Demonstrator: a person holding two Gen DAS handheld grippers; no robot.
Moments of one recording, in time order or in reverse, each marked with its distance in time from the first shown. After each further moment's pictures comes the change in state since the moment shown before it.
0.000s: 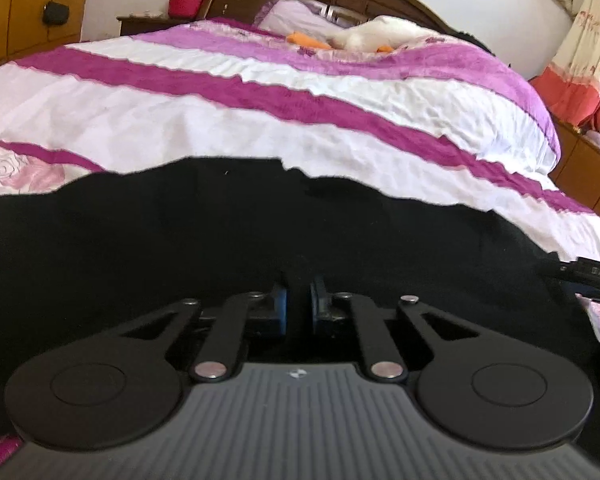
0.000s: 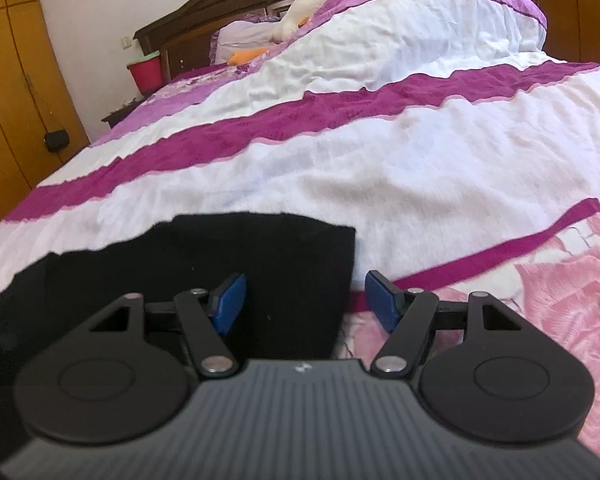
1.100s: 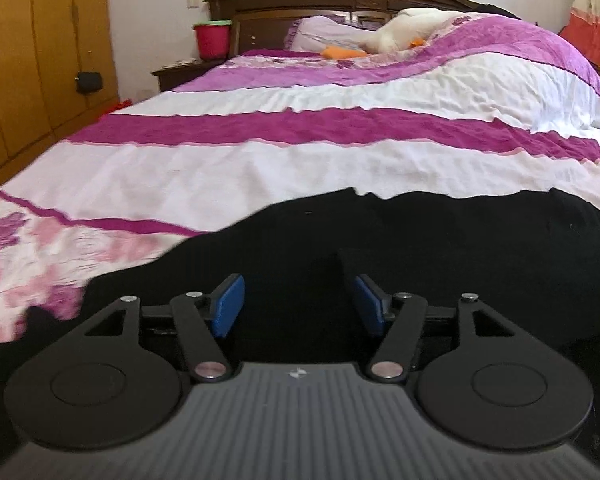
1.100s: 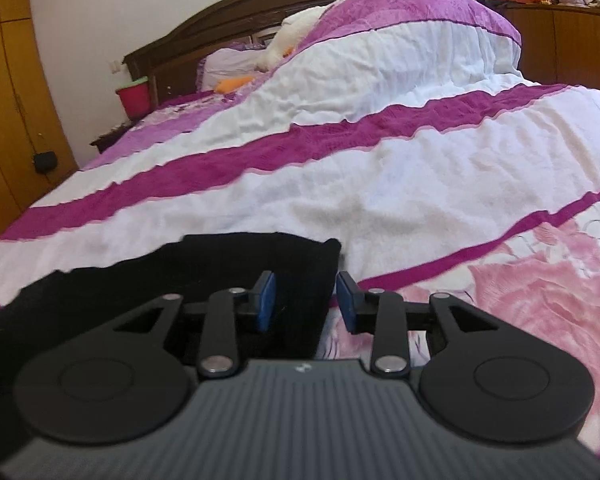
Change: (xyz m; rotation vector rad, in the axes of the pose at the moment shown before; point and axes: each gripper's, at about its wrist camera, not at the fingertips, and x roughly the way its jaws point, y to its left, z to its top) left arm -0.033 0.002 0.016 0.189 -0.027 0.251; right arm -0.059 0.009 -0.005 -0.006 -0.067 -0.055
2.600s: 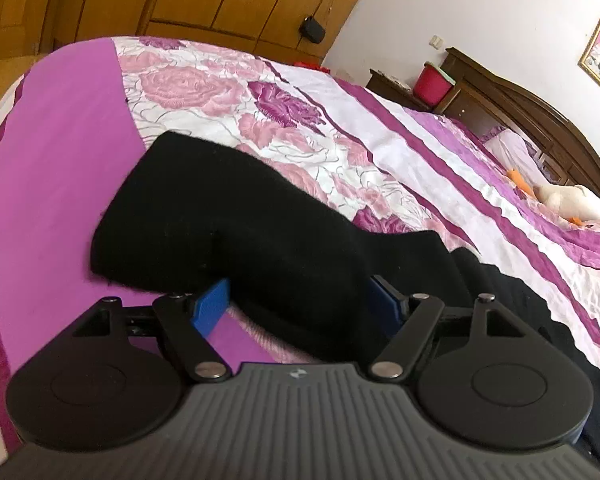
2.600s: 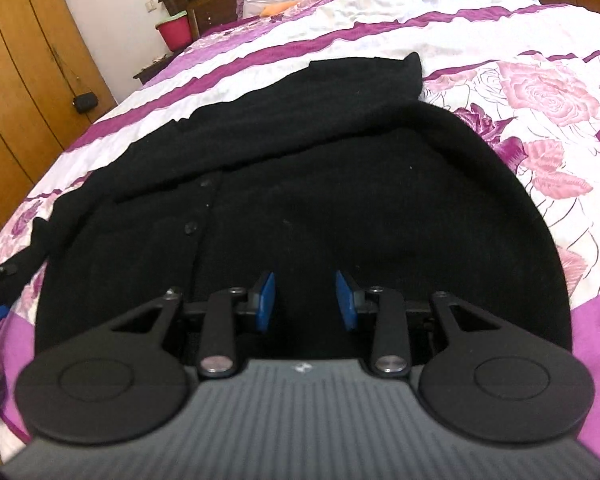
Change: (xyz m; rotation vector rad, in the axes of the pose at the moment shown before) left arm -0.098 0.213 -0.122 -0.747 -0.081 0.234; right arm -0.116 0.078 -0.132 0.027 0.206 0.089
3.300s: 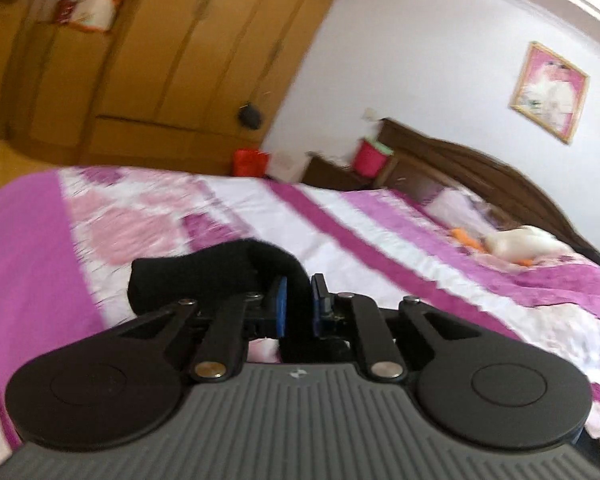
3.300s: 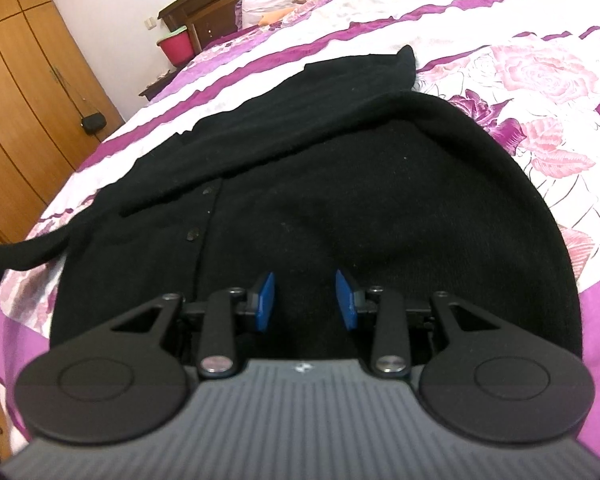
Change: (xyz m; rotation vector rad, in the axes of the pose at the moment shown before) left arm -0.069 -0.041 0.057 0.118 -0.265 -0.185; right arm -0.006 -0.014 0.001 0.076 -0.010 0.061
